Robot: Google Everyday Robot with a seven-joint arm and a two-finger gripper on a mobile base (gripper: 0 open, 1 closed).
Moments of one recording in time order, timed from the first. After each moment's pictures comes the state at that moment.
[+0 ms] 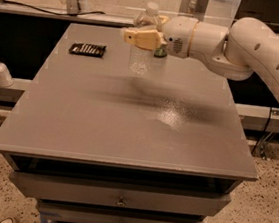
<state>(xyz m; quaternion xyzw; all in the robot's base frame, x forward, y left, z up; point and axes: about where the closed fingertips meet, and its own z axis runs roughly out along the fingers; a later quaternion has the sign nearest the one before) 0.658 0.019 0.986 -0.42 0.59 0.37 0.58</state>
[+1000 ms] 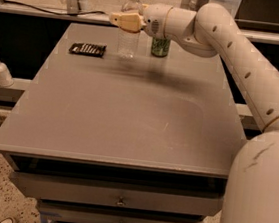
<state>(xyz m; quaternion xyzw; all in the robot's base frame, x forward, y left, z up) 0.770 0.064 0.974 -0.39 0.61 0.37 0.58</state>
